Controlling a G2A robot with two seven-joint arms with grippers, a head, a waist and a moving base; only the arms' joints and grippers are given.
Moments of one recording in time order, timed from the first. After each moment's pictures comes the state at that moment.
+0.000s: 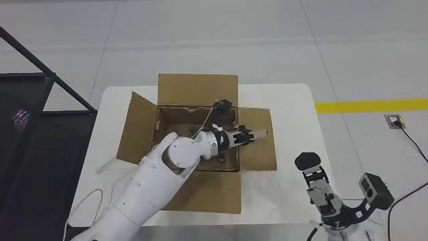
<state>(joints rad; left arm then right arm) 0.53 -1.37 -0.75 -1.13 0.04 -0.19 -0.59 -1.54 -1.29 1.58 -1.82 -0.36 -1.01 0.02</state>
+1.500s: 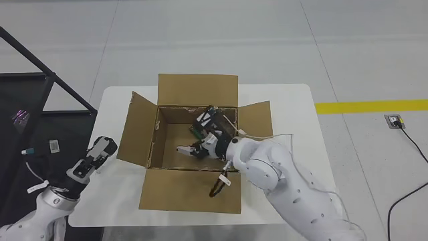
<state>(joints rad) 1.47 -1.18 -1.92 -1.83 -0.13 -0.41 -0.67 -0.62 -1.41 0.83 -1.45 -0.87 -0.13 0.70</state>
